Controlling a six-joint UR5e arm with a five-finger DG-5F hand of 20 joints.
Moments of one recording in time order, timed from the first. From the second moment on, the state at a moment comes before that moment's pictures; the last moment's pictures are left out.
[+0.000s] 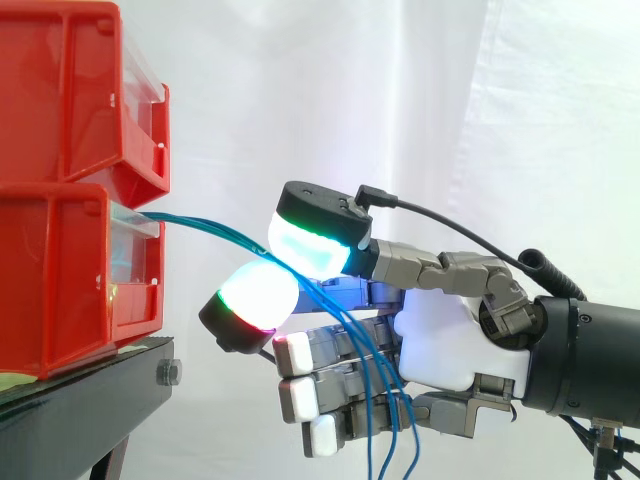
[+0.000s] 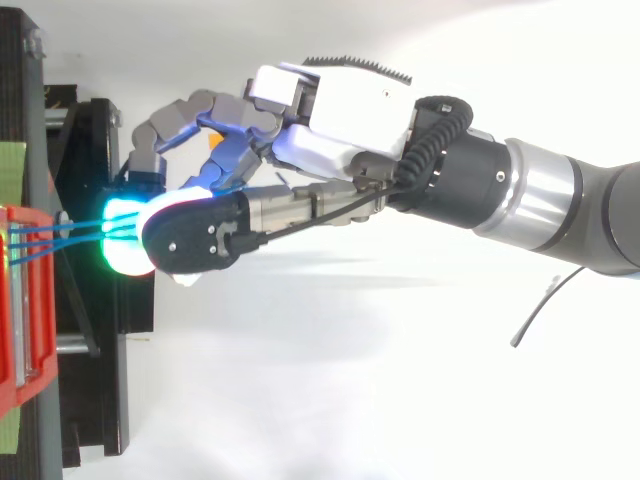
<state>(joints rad) 0.12 -2.40 -1.23 -2.46 -1.25 -0.06</state>
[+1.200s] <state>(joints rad) 0.12 -2.40 -1.23 -2.48 -1.27 -0.06</state>
